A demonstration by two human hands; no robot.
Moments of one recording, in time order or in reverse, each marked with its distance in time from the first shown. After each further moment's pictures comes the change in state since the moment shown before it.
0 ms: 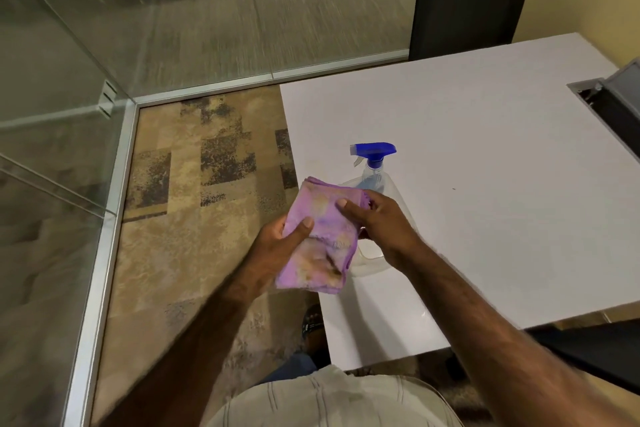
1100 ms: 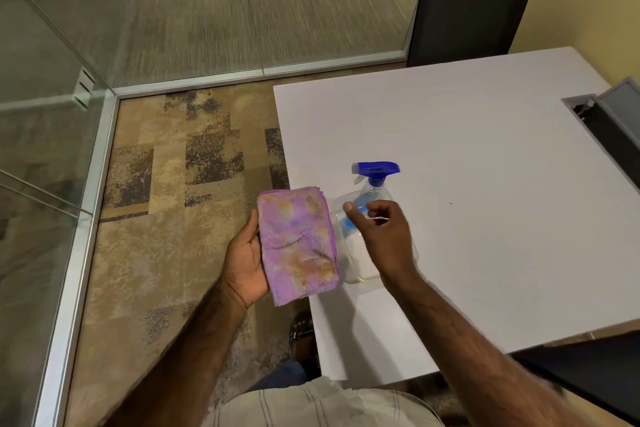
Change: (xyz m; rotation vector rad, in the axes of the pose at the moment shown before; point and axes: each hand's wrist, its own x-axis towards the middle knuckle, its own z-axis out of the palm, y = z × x) left_hand 0.040 -0.001 -0.025 -0.853 -0.154 -0.316; right_hand 0.027 0.009 0.008 -0.157 0.531 -0.027
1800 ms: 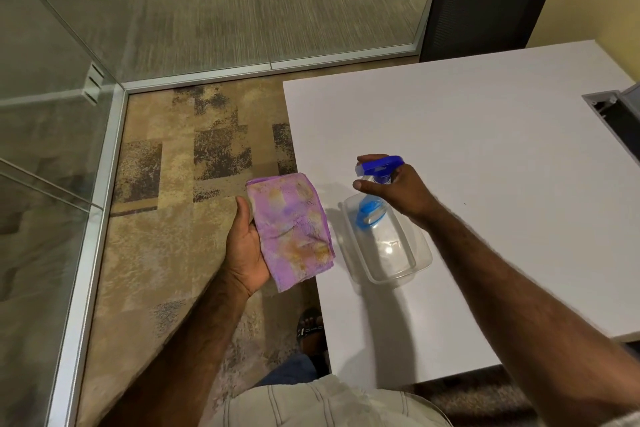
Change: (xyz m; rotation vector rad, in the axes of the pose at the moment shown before) left_hand 0.003 0.026 -0.002 0.123 0.151 0.161; right_hand 0.100 -0.037 -0.010 -0.179 -0.516 -0.196
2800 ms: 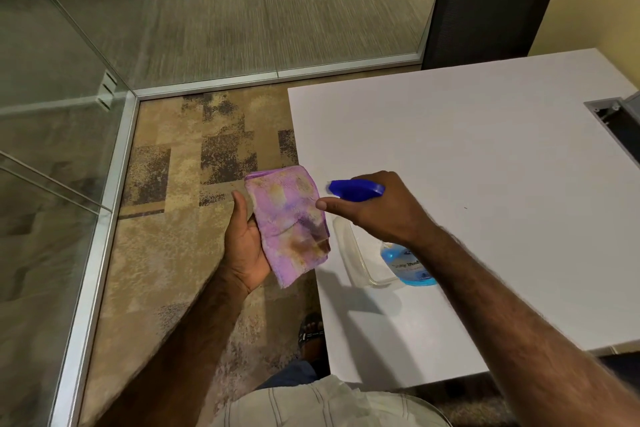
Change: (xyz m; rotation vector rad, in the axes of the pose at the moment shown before) left_hand -0.018 0.005 0.016 0.023 -0.103 0.056; right_hand -0.071 -0.072 0.036 -0.177 0.009 -0.090
